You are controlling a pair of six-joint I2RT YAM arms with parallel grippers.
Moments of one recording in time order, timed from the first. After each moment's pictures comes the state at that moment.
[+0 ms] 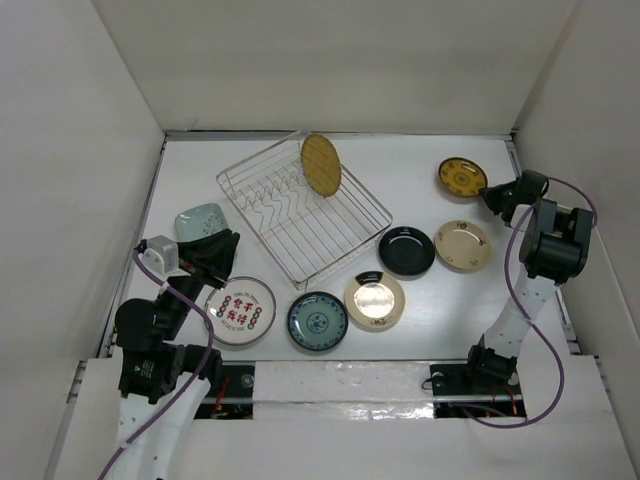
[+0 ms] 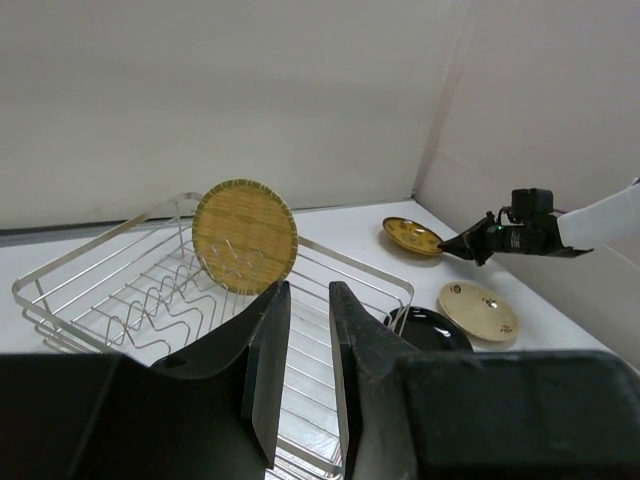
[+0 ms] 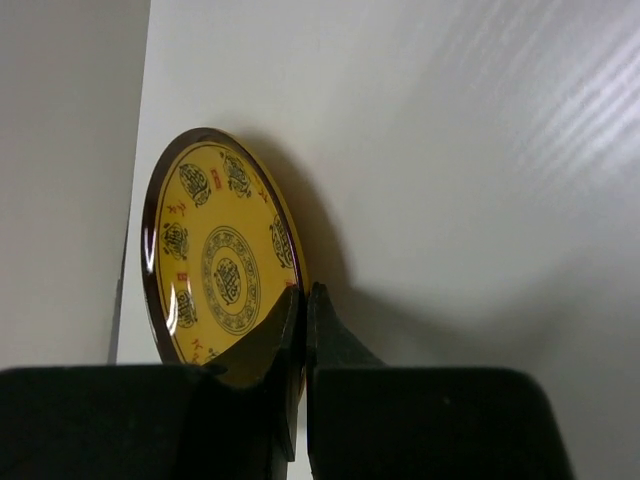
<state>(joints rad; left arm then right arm) -0.22 0.21 0.60 -0.08 0.28 -0.33 -0.37 2.13 1.23 0.36 -0.26 0.97</state>
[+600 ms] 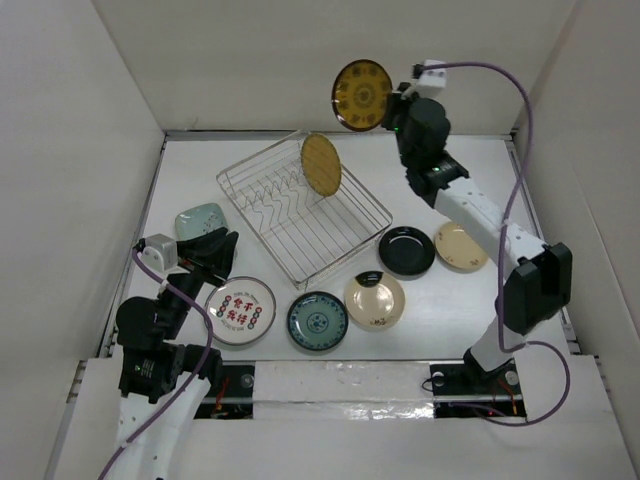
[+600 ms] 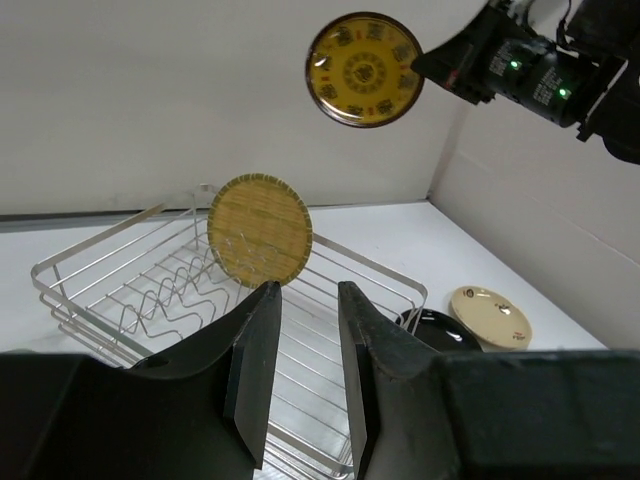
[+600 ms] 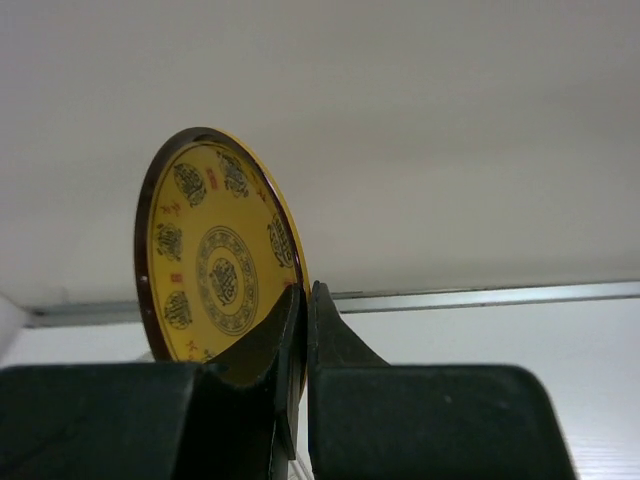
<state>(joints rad) -0.22 0.22 0.60 -0.10 0.24 -0.33 0.44 1.64 1.53 0.24 0.41 0.21</state>
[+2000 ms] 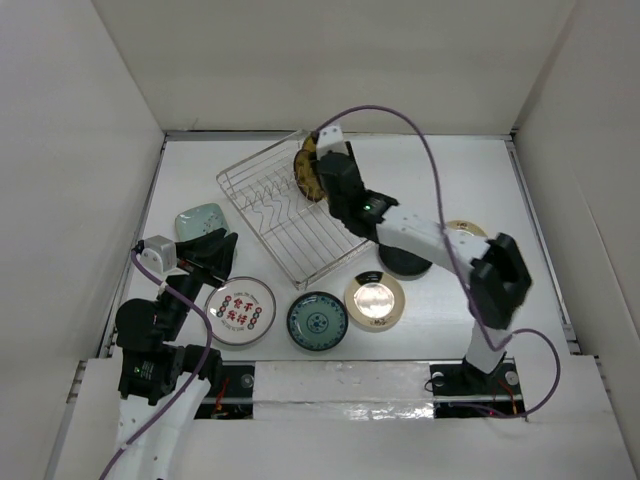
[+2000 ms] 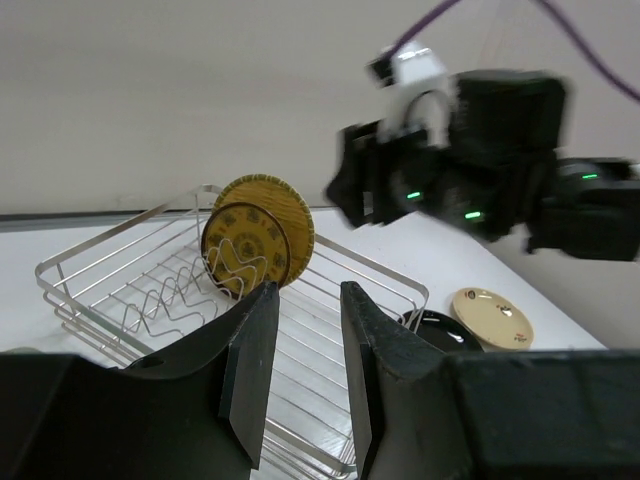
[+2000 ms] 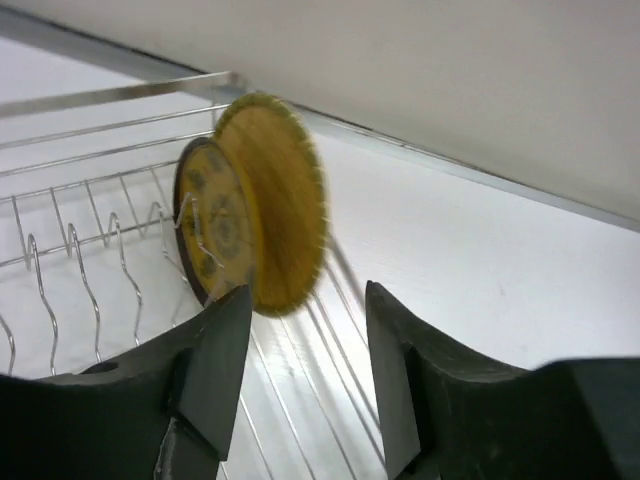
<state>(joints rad) -0.22 0.21 0.60 -0.10 0.23 -0.33 0.84 1.91 1.62 0.04 0.75 -0.09</state>
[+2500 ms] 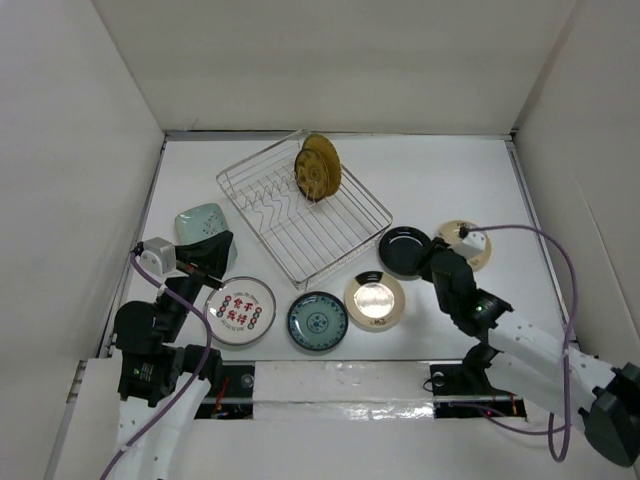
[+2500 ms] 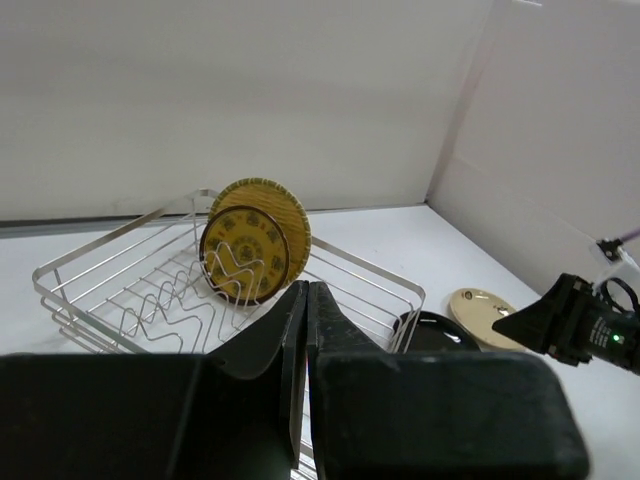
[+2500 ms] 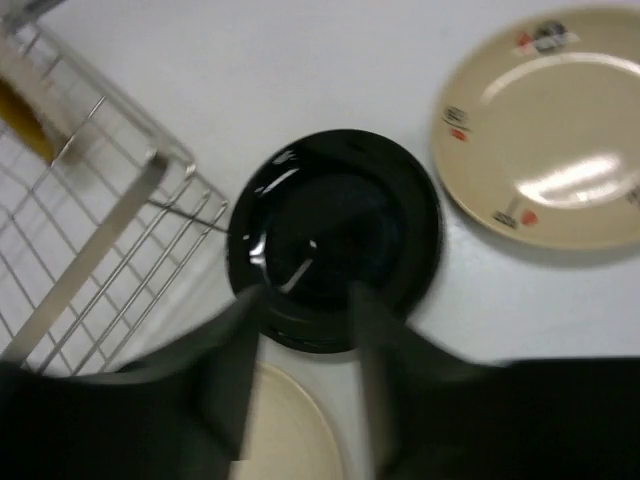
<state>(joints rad) -0.22 0.20 0.60 -0.10 0.23 -0.33 0.69 0.86 0.42 0.01 0.69 0.68</state>
